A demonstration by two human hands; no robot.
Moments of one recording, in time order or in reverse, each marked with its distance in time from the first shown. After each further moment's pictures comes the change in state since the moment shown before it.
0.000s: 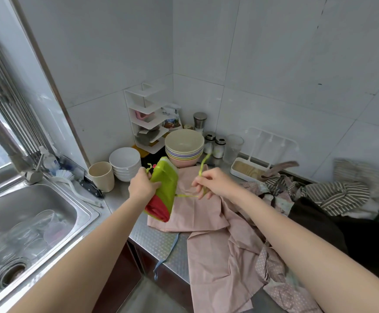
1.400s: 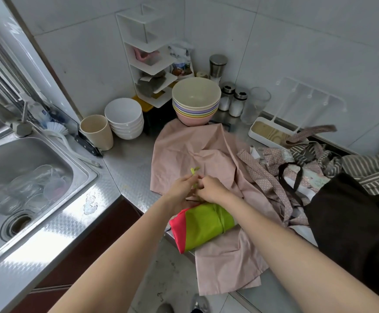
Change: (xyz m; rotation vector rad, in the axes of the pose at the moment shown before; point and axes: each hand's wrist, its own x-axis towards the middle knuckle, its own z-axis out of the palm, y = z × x) left_hand -0.028 -0.034 0.120 -0.832 -0.658 -0.435; right_hand 0.038 0.102 0.075 -0.378 -0.183 0.244
